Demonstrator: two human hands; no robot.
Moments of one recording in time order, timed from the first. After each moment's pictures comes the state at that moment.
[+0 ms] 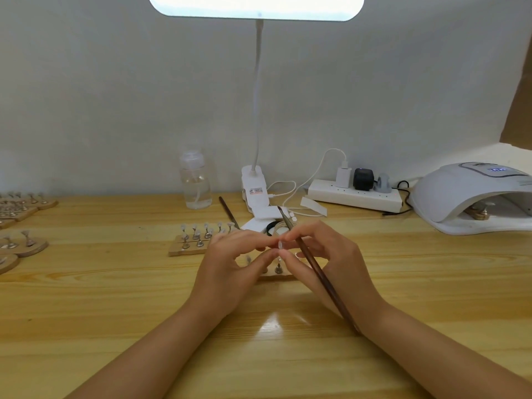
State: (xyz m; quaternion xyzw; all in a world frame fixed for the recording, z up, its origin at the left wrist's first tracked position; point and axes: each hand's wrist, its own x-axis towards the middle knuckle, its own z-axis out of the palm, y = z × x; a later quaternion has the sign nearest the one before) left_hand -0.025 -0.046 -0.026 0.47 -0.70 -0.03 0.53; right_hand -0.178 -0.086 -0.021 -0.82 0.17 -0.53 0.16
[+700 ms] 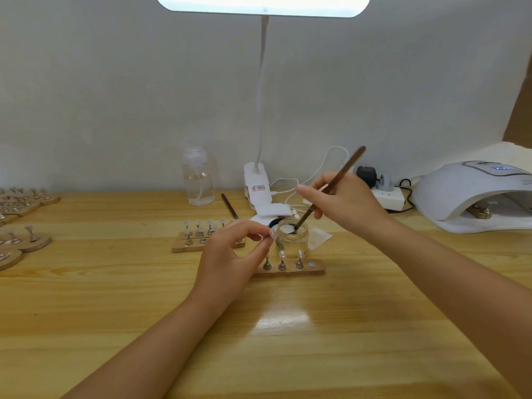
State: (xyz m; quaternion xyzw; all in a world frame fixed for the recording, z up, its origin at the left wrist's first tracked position) left_hand -0.024 -0.043 -0.021 0.52 -0.63 -0.09 0.57; right_hand -0.182 -0.141 0.035 -0.79 0.39 -0.41 0.25
